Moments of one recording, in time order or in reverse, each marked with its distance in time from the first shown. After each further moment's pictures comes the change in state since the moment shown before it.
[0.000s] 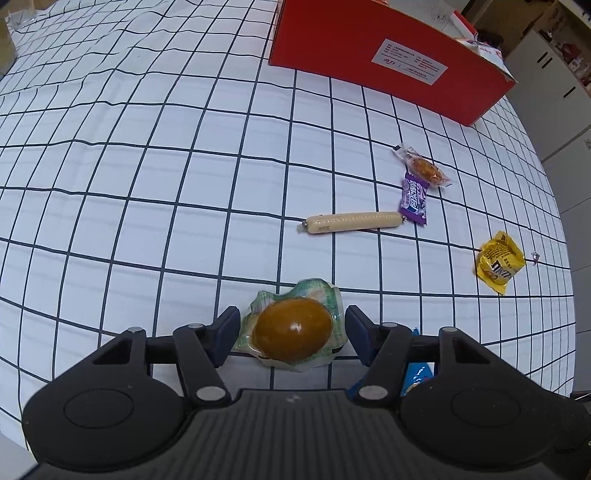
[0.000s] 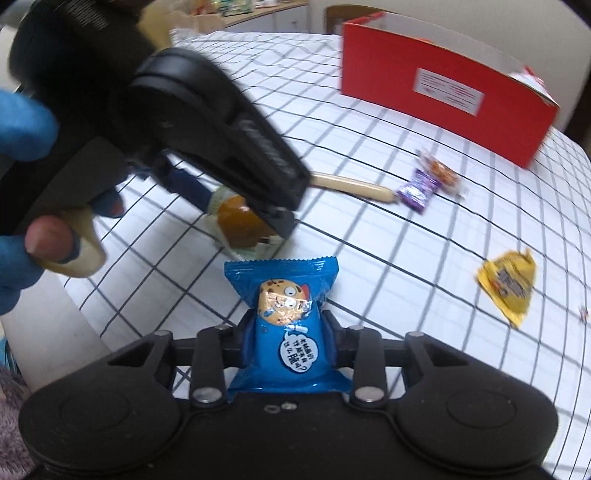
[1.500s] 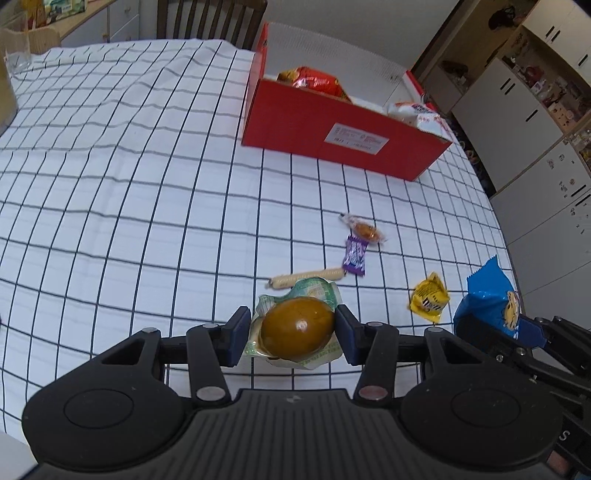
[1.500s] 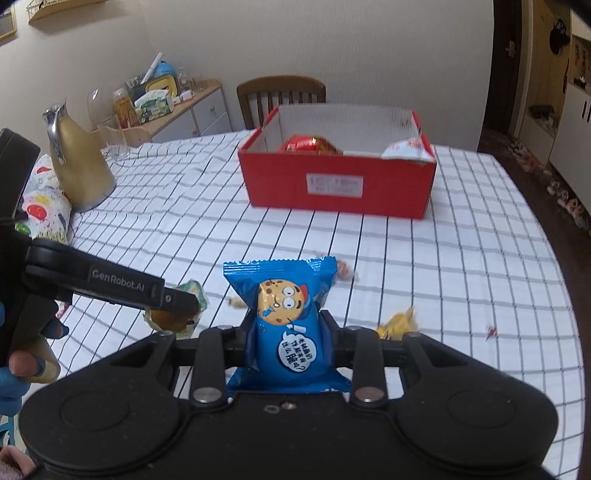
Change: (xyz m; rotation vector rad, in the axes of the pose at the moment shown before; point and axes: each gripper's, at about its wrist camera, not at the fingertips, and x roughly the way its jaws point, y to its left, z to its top) left arm -0.085 -0.014 0.019 0.035 -0.130 -0.092; right arm -0.094 -0.048 0.049 0.236 -0.219 -0.102
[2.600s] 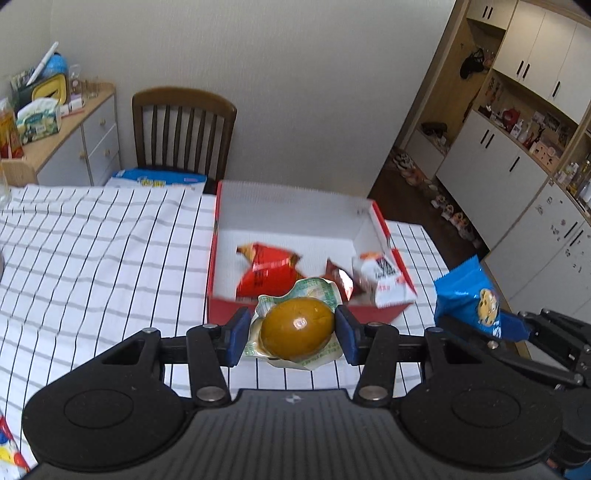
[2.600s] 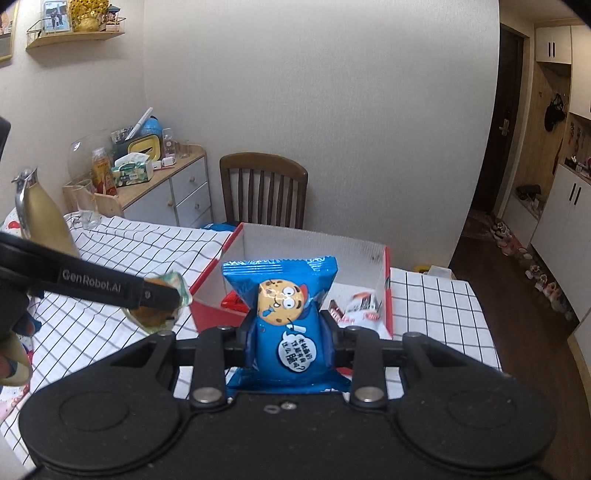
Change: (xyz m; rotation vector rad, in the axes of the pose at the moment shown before) left arm -0.031 -0.058 0.144 0.094 -0.269 0.018; right arm 0.008 -0.034 0.133 -0.111 -0.198 -0.080
